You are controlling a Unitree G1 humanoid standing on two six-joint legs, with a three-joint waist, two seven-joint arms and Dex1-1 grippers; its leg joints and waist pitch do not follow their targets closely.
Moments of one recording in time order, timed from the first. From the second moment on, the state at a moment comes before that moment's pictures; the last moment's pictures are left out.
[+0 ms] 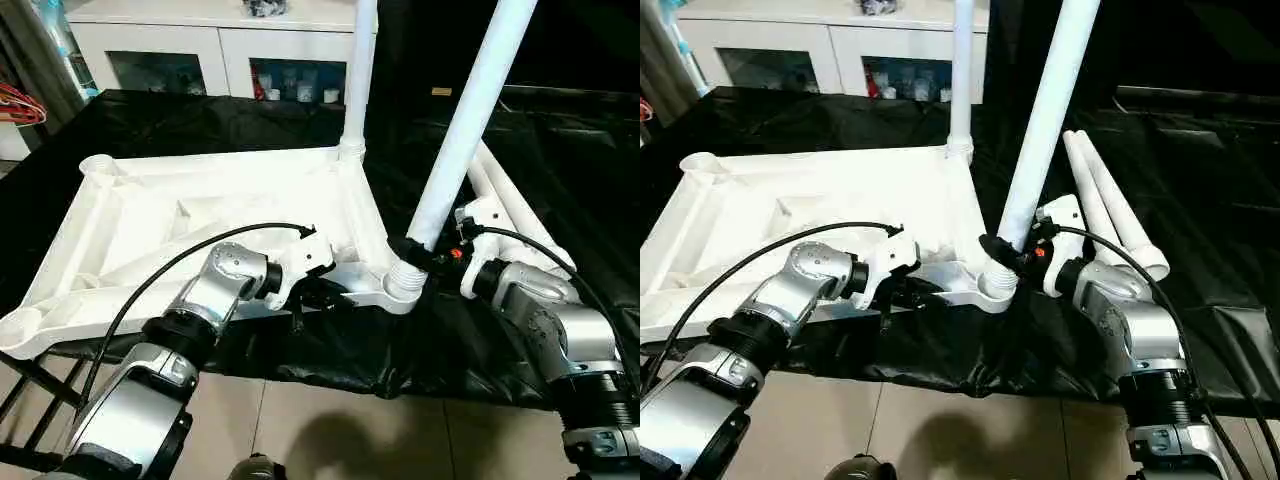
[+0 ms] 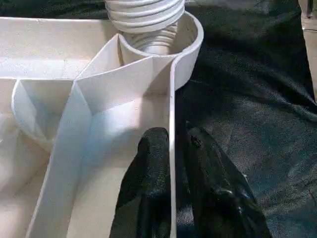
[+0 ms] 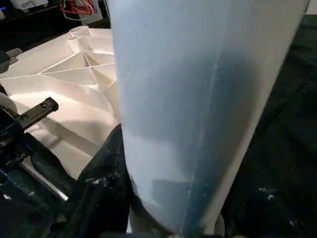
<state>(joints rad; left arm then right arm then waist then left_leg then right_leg) -0.73 0.24 -0.31 0.79 0.05 0.07 -1.18 -0.42 -0.35 -0.01 0.25 0.34 0.42 0.72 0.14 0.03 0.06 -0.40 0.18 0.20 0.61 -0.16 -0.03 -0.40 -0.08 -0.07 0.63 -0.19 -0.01</state>
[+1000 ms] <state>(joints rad) -0.67 0.23 -0.30 0.63 0.04 0.22 -1.12 -0.41 -0.39 0.06 0.21 0.33 0.47 0.79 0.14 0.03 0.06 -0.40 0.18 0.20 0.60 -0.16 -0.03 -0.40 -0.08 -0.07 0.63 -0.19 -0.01</state>
